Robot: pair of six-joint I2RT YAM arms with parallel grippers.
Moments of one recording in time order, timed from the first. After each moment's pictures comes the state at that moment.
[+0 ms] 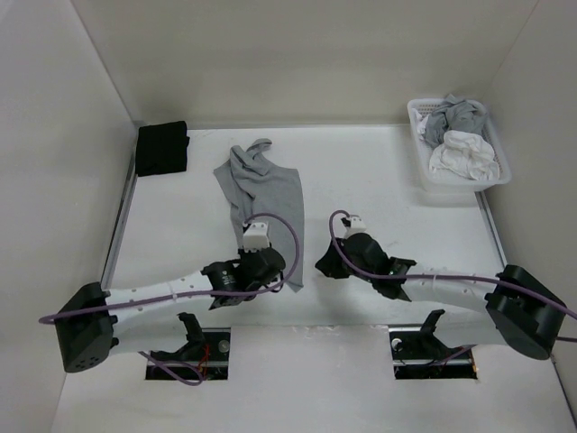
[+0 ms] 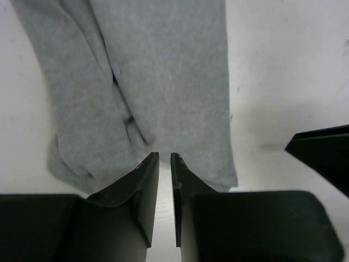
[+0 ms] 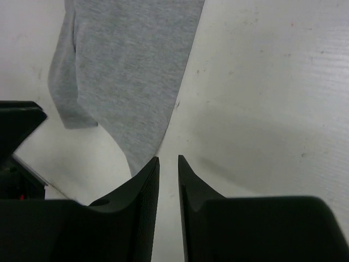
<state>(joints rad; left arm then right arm) -1.04 1.05 0.57 -0.32 -0.60 -0.83 0.88 1.28 0.49 0.18 0.09 0.79</state>
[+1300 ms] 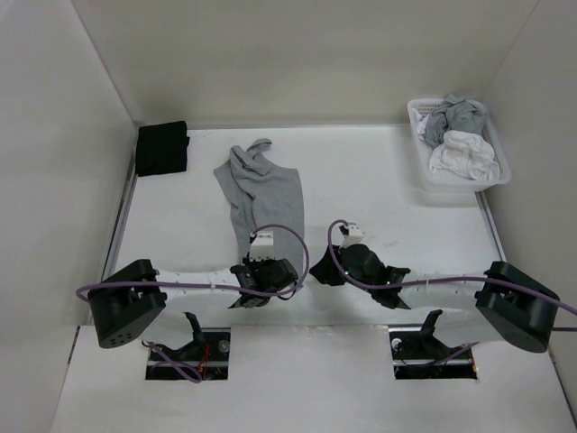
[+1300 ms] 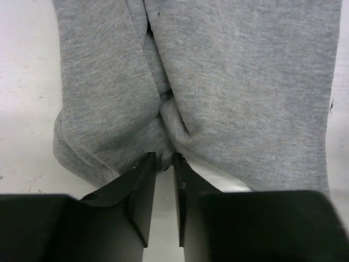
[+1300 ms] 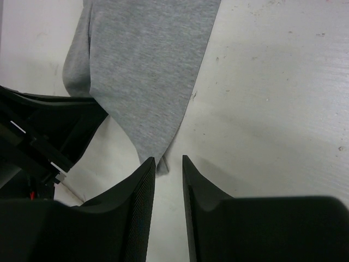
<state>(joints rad) -1.12 1.36 0.53 -0.31 -0.74 -0.97 0.98 1.29 0.39 0.37 0.15 0.86</state>
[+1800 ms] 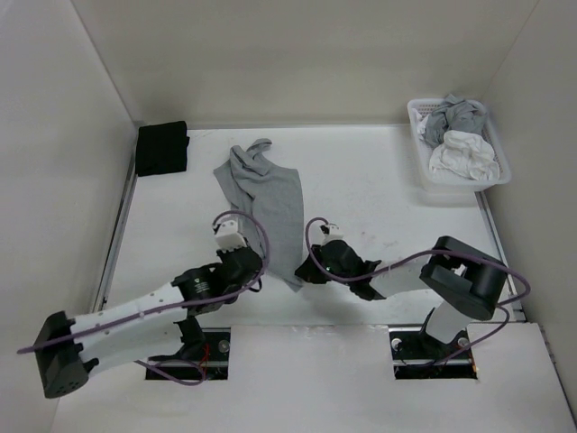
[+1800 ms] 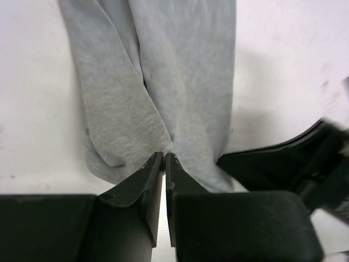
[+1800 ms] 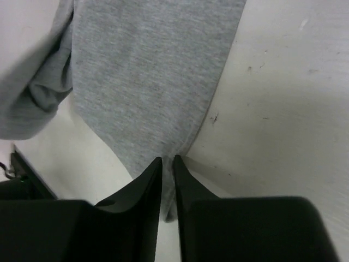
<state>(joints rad) -1.06 0.90 0.50 -0.38 -0.68 -0.97 0.98 1.61 0.51 0.52 0.08 0.91</state>
